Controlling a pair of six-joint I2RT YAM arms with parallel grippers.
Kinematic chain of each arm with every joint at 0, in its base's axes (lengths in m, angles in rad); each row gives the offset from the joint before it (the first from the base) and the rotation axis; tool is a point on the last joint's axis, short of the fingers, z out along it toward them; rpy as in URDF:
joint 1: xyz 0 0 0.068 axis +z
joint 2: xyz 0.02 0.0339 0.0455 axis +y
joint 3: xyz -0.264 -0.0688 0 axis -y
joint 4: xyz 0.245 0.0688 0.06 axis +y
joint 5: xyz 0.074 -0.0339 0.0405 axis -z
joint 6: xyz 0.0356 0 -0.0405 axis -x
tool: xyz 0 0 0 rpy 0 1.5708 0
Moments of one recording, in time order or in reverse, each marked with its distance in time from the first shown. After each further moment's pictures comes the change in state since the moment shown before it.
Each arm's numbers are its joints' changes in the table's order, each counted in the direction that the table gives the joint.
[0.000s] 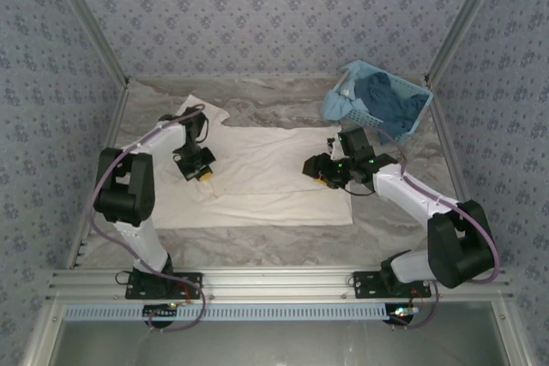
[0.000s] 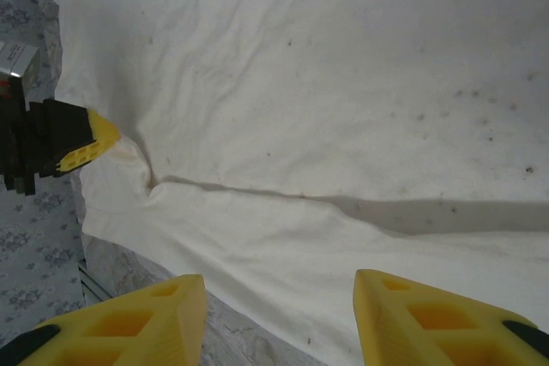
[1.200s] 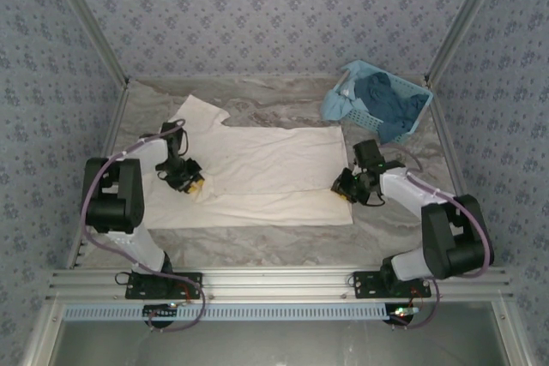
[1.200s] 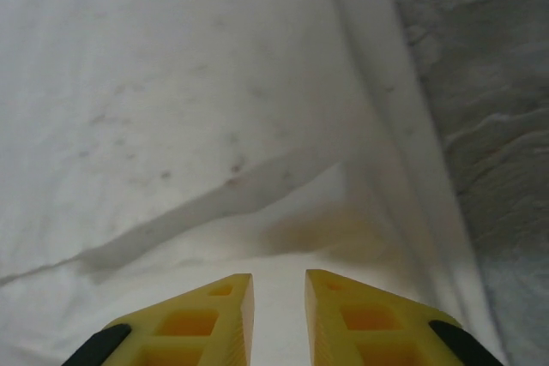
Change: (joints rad) left arm 0.177 -0.105 -0.267 -0.211 0.138 0.003; right arm -0.153 0.064 -0.118 0.138 0.206 -0.030
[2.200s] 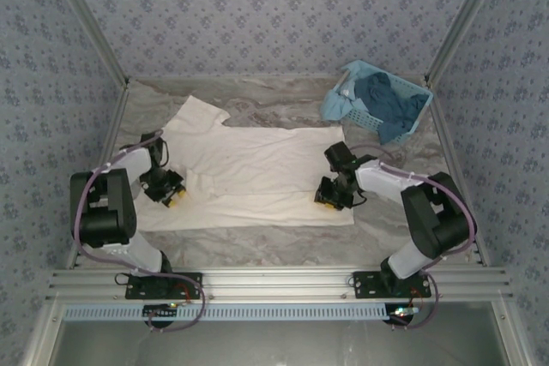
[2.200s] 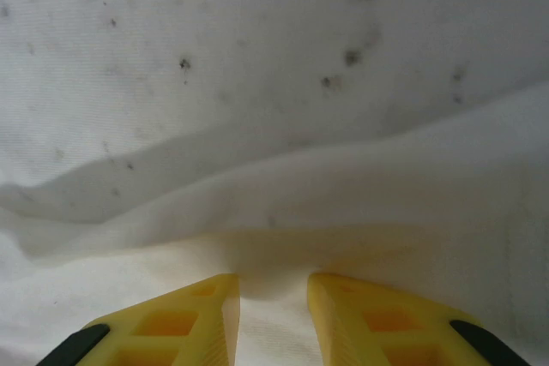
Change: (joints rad) left arm 0.152 -0.117 -0.122 0.059 -0.117 0.029; right arm 0.209 0.149 0.116 0.106 0.035 0.035
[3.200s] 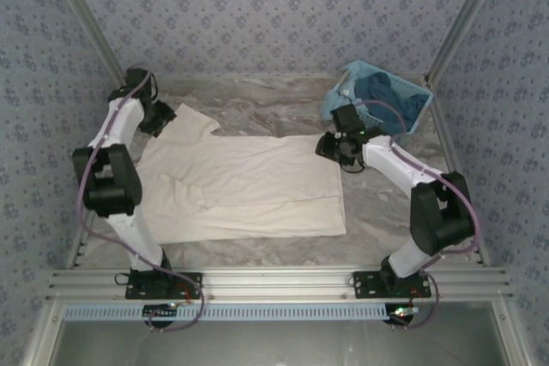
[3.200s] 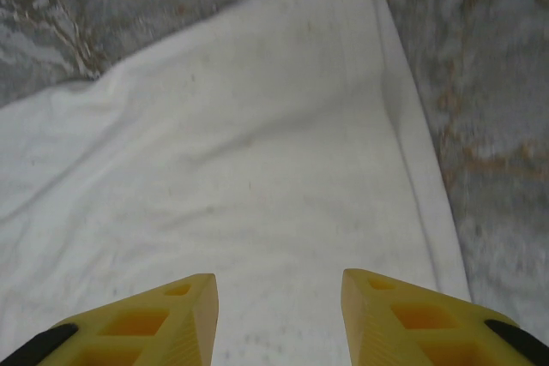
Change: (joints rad) left arm -0.003 0.329 0.758 -0.023 -0.061 -0.037; right arm -0.090 0.033 0.315 -0.069 0.229 0.089
